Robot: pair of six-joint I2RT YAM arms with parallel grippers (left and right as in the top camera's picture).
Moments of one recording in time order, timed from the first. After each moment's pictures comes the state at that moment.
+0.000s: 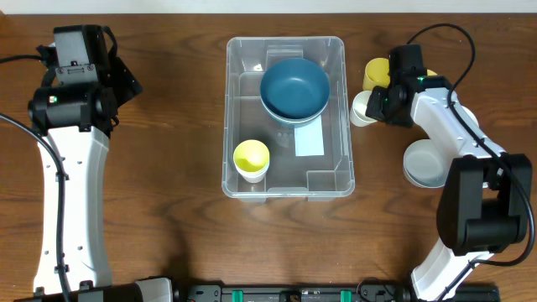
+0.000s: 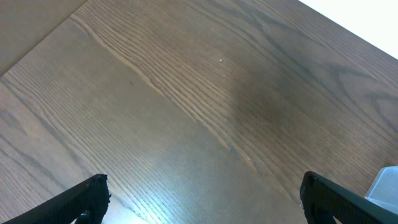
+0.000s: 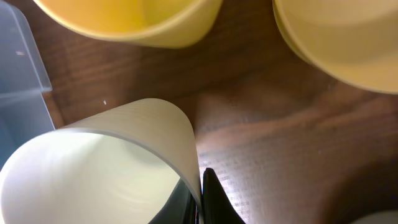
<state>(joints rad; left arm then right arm) 0.11 1.48 1.56 -1.02 -0.36 -0.46 0.08 1.91 1.37 -0.70 0.02 0.43</state>
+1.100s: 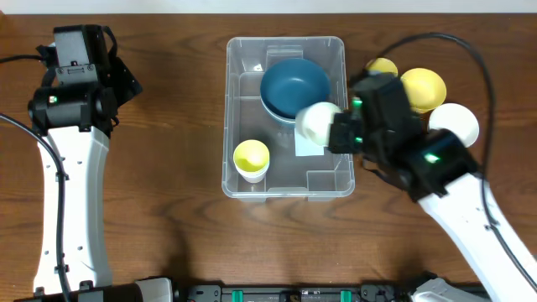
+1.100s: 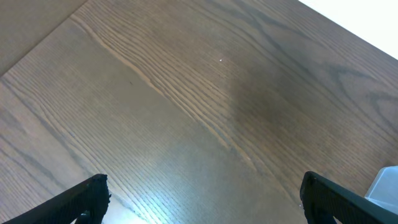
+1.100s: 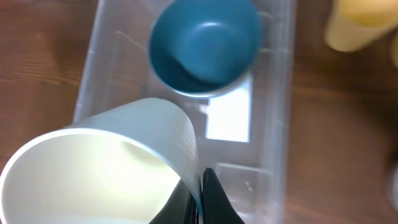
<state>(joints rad) 0.11 1.48 1.56 -1.02 -0.36 -0.46 0.54 1.34 1.37 -0.90 0.04 0.53</state>
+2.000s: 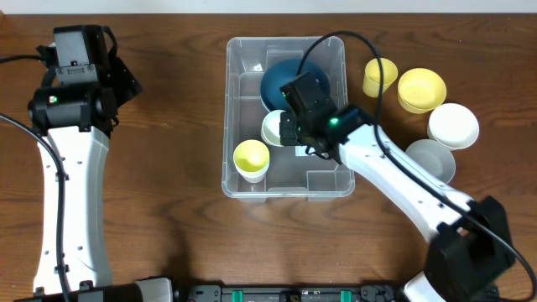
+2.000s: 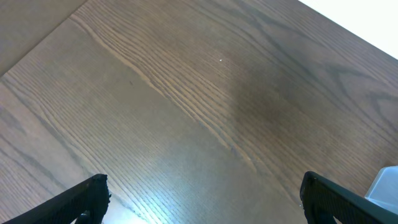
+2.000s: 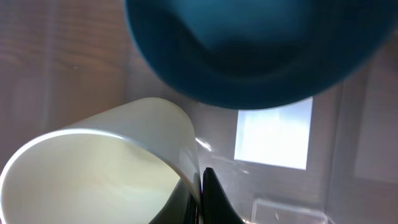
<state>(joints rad) 0.11 1.48 1.56 -1.02 -0.36 -0.46 0.63 1.75 1.37 -0.70 0.04 0.60</state>
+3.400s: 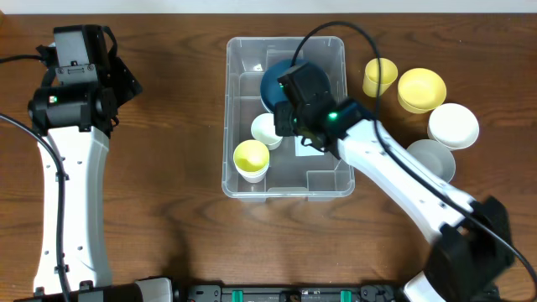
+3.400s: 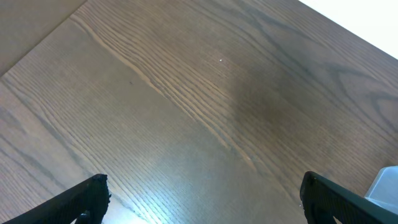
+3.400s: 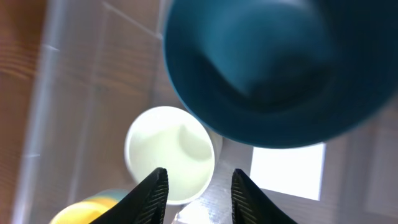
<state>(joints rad) 0.11 1.48 1.56 -1.02 -0.36 -0.46 0.63 1.73 1.43 -0.67 0.04 0.56</state>
